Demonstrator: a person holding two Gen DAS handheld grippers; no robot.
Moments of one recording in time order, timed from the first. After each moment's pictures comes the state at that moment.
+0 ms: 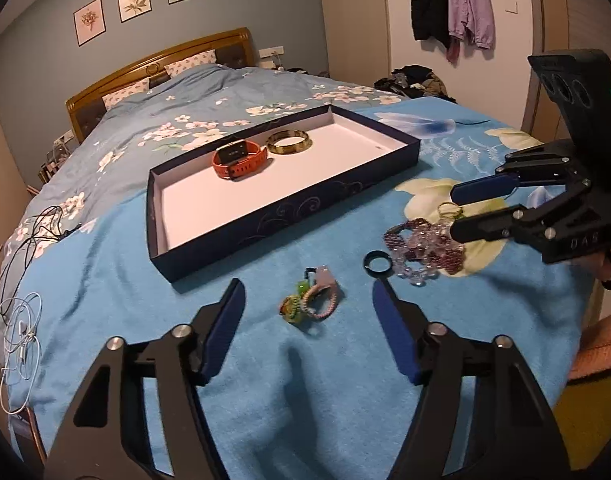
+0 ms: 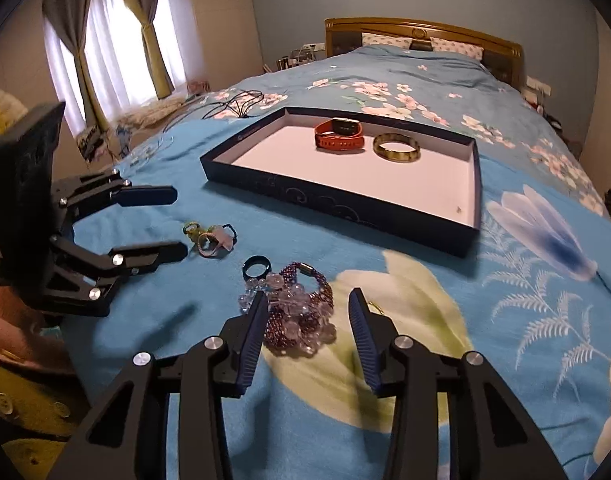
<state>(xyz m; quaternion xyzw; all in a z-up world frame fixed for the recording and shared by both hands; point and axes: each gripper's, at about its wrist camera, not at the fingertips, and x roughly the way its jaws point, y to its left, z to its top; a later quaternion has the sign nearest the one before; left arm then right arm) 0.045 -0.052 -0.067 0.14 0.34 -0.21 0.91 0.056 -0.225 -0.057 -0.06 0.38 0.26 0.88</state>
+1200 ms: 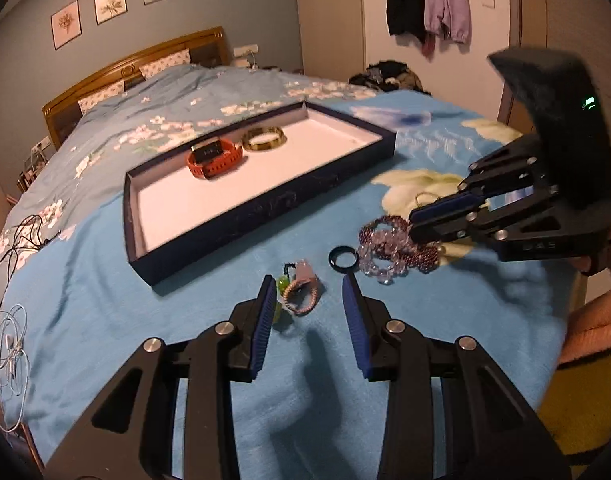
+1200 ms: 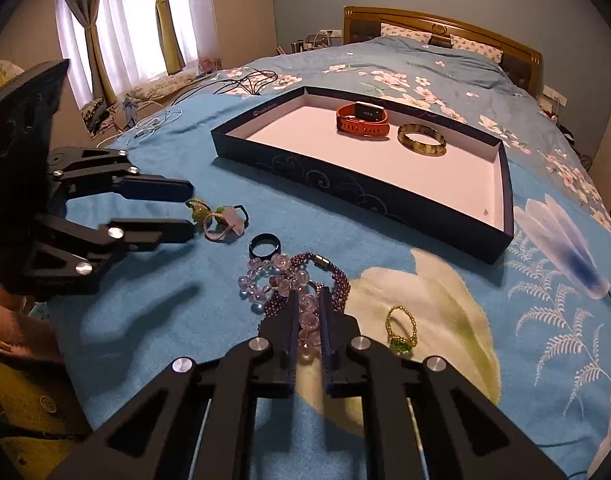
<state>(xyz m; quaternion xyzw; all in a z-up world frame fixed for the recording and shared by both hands) 0.052 -0.054 -0.071 0.15 0.35 -0.27 0.89 0.059 -0.204 -0.068 -0.10 0.40 0.27 0.87</state>
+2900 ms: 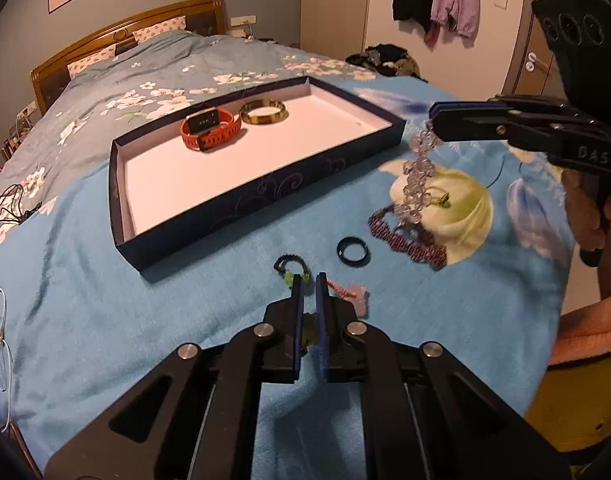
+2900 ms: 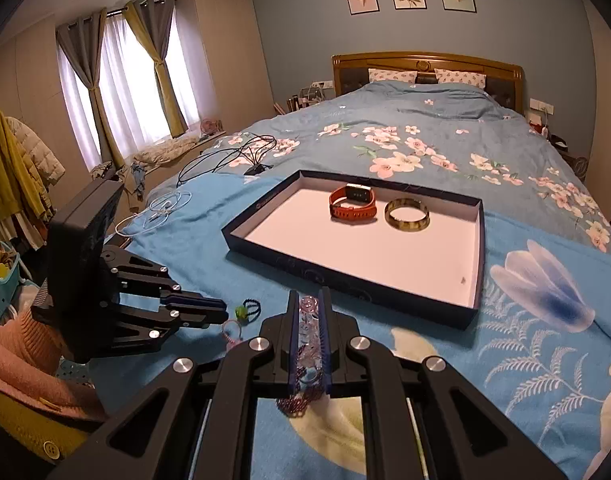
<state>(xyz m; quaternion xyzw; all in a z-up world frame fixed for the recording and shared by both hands) 0.071 -0.044 -0.068 0.11 0.40 -0.29 0.86 0.069 -0.225 -0.008 -0.02 0.32 0.29 0.90</state>
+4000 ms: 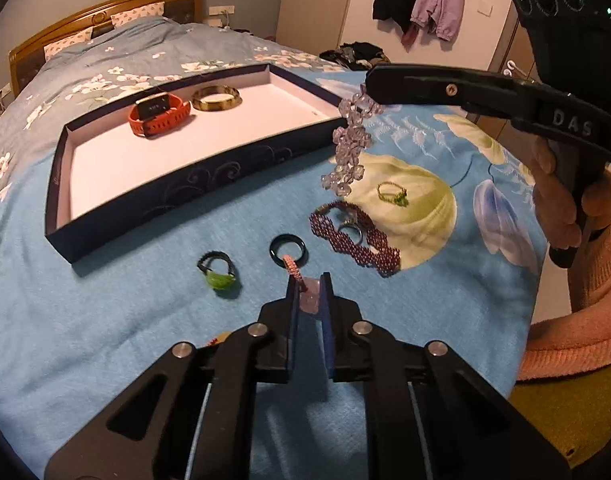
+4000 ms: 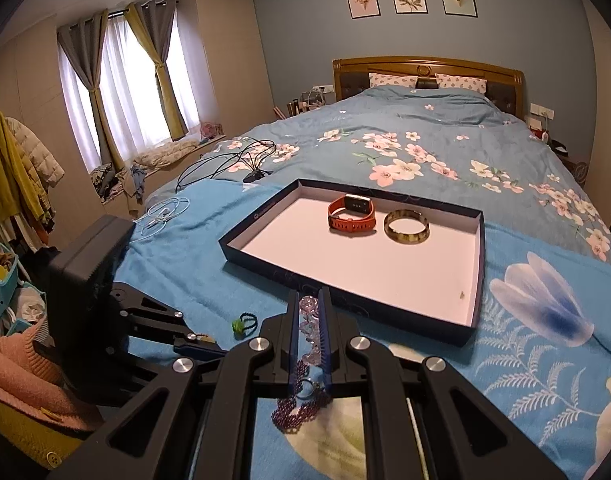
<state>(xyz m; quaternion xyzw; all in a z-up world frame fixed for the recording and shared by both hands) 0.069 -0.070 -0.084 0.07 0.42 -0.33 0.84 0.077 -0.221 -0.002 -0.02 0.32 0.29 0.90</state>
